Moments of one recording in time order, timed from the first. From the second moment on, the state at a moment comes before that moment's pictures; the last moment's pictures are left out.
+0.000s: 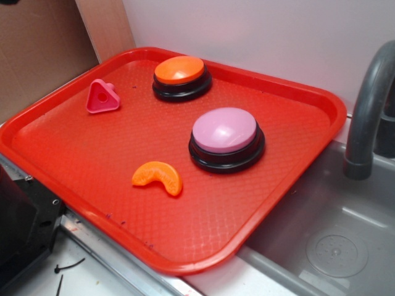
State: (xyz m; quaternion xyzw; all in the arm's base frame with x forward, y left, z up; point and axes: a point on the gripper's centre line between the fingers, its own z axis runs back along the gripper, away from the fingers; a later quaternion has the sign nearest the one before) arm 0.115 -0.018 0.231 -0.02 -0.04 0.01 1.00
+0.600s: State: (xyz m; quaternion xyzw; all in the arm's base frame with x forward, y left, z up) arm 0.137 -0.048 0.150 0.06 -0.05 -0.24 0.97
